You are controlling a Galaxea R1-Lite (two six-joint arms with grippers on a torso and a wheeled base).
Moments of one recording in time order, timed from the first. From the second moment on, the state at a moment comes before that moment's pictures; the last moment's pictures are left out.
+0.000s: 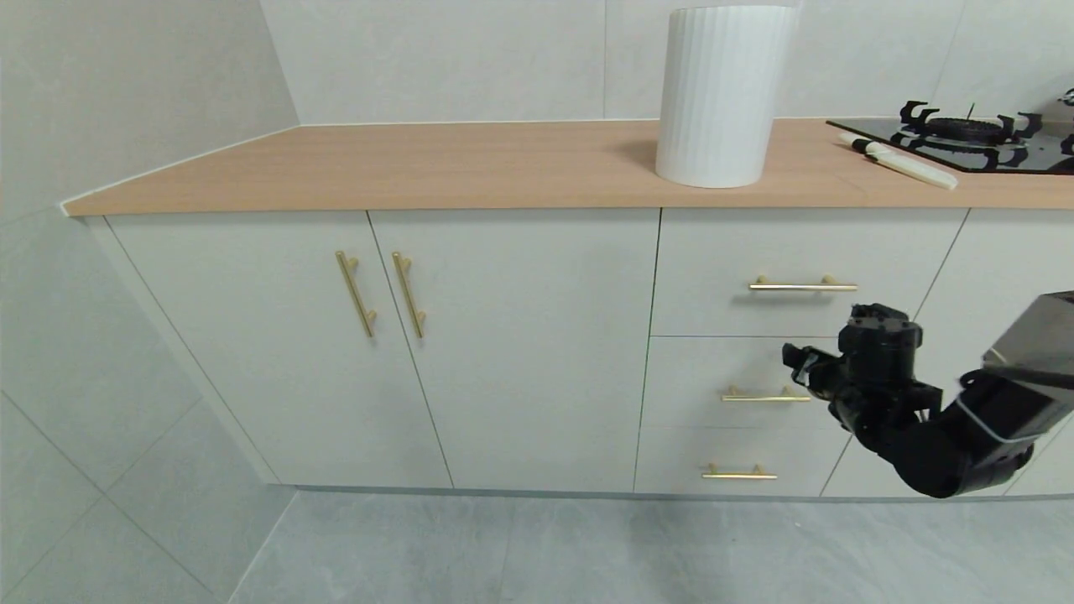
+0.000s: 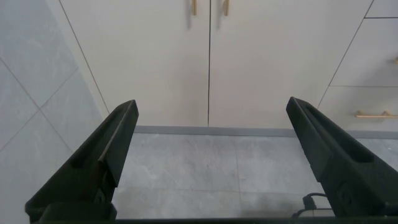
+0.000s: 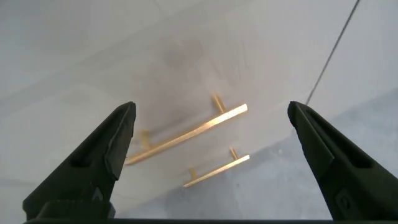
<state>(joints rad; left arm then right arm) 0.00 0.00 0.00 0.00 0.00 0.00 0.18 2.13 -0.81 -1.06 -0.46 0.39</state>
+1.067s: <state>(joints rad) 0.00 0.00 0.00 0.00 0.00 0.00 0.15 0.59 -0.27 -0.40 -0.56 -0.07</state>
